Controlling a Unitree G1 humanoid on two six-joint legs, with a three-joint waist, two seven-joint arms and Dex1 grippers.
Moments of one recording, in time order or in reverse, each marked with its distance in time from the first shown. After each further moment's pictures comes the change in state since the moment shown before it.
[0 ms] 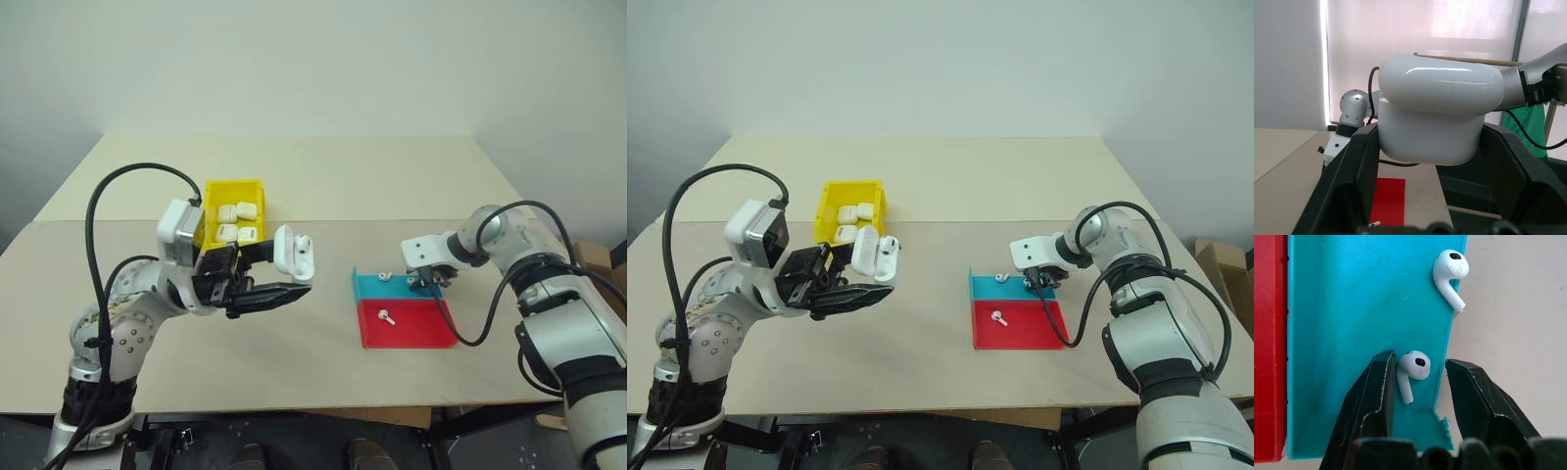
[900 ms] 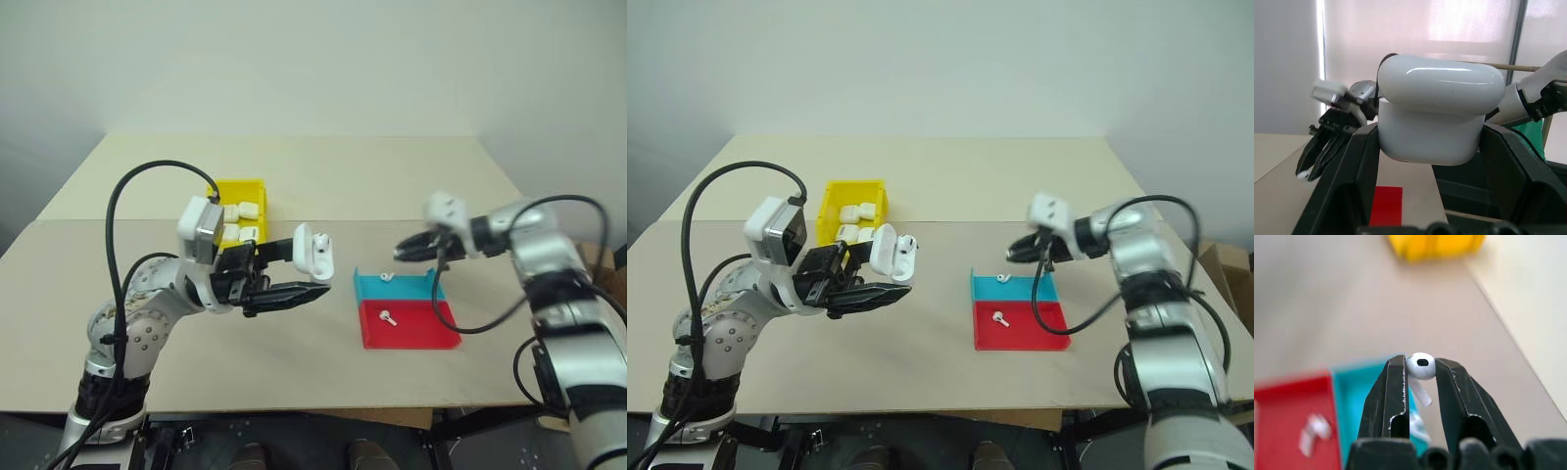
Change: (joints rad) left arm -0.037 -0.039 -0.060 -0.012 -0.002 0.001 0.063; right arm 0.356 -0.045 -0.530 -0.827 0.695 0.851 0.128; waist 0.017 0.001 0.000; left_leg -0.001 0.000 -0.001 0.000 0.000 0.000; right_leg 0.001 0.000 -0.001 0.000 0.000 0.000
